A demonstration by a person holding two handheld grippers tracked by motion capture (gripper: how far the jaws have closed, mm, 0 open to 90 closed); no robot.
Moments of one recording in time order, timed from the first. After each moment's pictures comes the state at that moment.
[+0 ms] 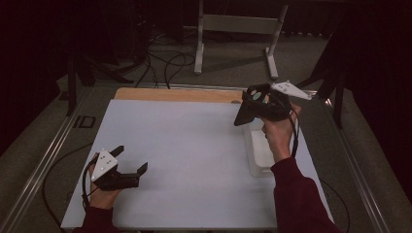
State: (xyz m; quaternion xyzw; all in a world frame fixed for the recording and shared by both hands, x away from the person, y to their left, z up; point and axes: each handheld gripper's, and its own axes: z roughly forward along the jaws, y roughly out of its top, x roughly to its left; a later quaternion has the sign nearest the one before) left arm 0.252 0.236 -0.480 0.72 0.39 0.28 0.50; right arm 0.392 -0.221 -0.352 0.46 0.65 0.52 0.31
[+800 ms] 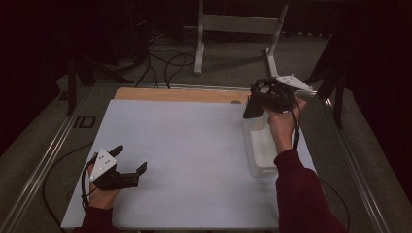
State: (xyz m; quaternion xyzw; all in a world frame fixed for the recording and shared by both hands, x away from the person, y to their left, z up) left arm 0.251 0.237 -0.478 0.71 0.39 0.28 0.51; right arm 0.423 -0.240 -0.358 0.51 0.63 0.48 0.34
